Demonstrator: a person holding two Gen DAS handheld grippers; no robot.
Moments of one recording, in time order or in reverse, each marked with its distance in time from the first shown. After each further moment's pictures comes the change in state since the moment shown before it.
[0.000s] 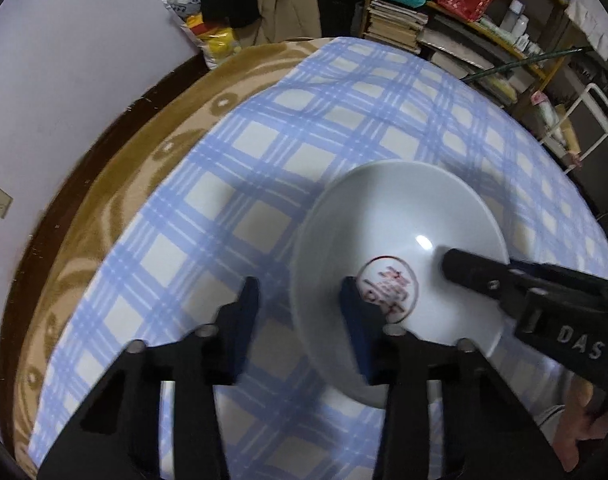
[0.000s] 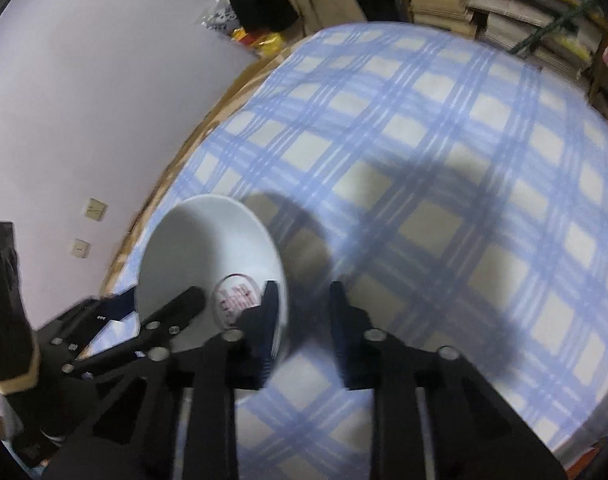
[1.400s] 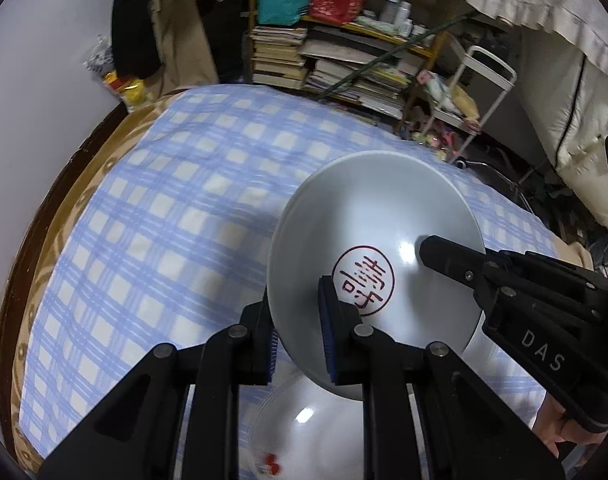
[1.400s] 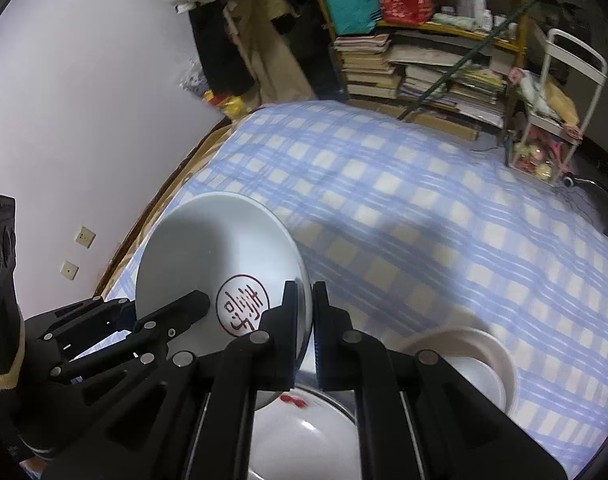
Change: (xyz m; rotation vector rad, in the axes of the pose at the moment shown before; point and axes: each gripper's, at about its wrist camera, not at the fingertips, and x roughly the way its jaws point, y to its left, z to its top) left arm -0.134 -0.178 -0.045 0.184 -0.052 -0.148; right arm -0.196 -0.062 -0.076 0.028 -0.202 -0.150
